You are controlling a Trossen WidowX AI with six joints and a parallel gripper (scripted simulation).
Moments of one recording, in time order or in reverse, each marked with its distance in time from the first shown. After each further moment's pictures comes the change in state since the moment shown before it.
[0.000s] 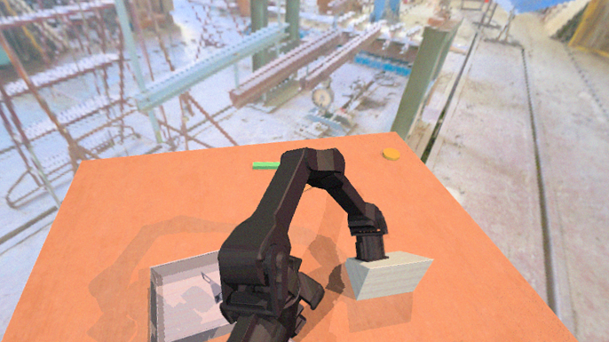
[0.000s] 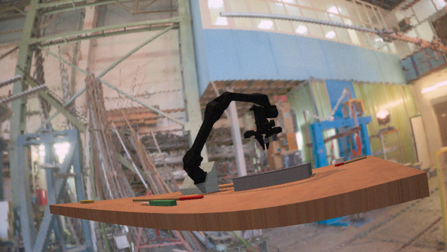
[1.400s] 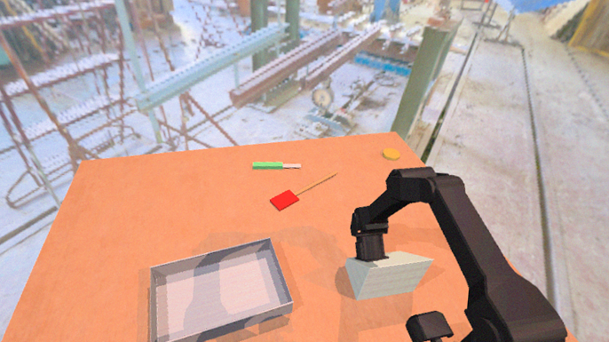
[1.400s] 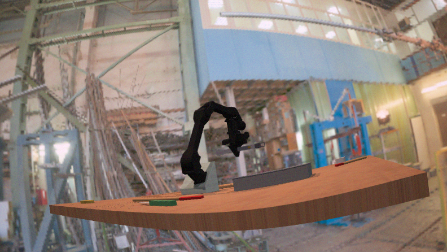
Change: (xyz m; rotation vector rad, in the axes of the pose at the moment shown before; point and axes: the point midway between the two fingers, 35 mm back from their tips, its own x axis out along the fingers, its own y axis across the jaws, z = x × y) arm -0.007 -0.088 -0.250 -0.818 0.019 0.015
